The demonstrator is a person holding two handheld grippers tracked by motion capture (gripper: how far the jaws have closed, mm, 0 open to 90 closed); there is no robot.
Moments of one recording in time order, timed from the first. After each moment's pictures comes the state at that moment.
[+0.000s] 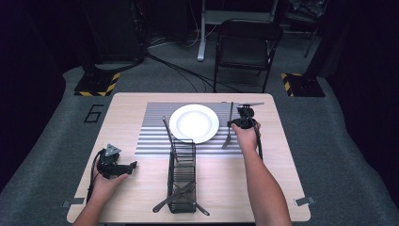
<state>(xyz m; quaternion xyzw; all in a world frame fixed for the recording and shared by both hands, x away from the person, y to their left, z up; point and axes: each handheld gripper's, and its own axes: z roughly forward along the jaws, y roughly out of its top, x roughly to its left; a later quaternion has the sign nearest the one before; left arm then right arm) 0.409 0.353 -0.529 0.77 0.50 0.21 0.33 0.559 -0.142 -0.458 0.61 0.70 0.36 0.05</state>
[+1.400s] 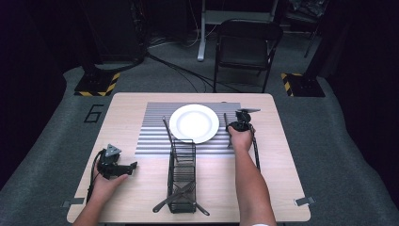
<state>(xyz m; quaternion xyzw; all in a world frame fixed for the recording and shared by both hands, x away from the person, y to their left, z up) 0.408 0.352 -0.530 0.77 0.49 0.21 0.34 0.579 -0.138 -0.507 0.69 0.64 0.34 0.03</state>
